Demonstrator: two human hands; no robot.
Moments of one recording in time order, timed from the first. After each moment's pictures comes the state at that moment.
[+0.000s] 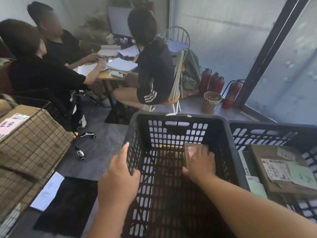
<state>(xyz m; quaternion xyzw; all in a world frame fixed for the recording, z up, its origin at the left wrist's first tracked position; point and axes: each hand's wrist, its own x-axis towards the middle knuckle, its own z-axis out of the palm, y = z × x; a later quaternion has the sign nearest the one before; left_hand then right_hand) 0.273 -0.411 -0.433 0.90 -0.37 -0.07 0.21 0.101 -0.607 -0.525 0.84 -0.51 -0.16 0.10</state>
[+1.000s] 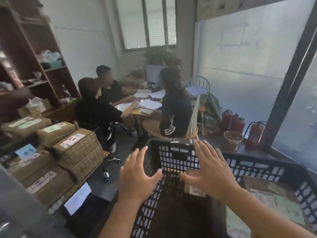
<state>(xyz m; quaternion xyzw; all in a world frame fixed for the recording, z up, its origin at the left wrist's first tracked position) 0.168 -0.382 -0.326 0.87 -0.39 0.01 0.31 -0.010 -0.556 -0.325 0.94 -0.31 0.16 -0.06</state>
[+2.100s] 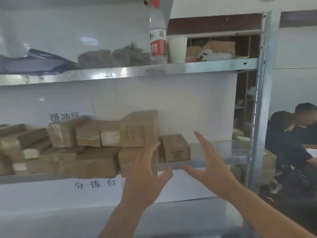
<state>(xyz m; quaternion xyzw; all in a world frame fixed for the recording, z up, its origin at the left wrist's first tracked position) -0.175 0.128 -0.151 0.87 0.00 0.33 0.35 -0.078 -0.084 -0.152 0.81 0.34 0.16 -0.45</state>
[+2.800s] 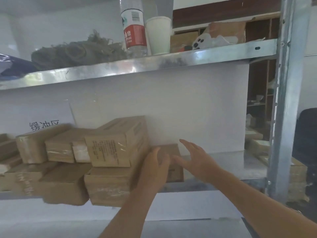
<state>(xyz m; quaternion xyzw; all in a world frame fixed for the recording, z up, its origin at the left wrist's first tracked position) 0.020 0.097 -0.151 0.87 0.15 0.24 0.40 0.124 -0.056 -0.152 0.87 0.34 0.05 -0.35</state>
